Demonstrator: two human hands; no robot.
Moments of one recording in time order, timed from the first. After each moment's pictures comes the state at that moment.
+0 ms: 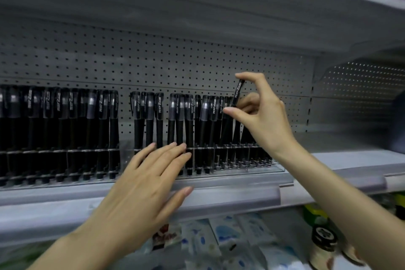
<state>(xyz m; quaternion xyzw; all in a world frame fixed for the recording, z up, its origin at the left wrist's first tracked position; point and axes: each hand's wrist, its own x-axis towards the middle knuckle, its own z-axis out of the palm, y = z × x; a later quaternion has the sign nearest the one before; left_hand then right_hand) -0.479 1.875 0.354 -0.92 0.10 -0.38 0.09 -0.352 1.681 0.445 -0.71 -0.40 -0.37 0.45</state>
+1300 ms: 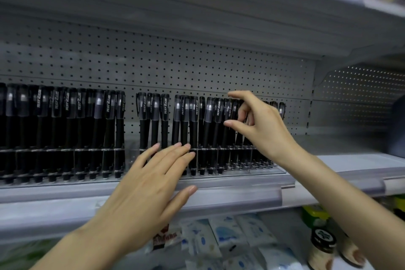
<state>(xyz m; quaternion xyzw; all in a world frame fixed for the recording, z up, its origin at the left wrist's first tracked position) -0.480 1.875 0.356 -0.92 0.10 -0.37 0.09 -0.347 1.681 0.441 -0.78 -0.41 -0.36 0.31</state>
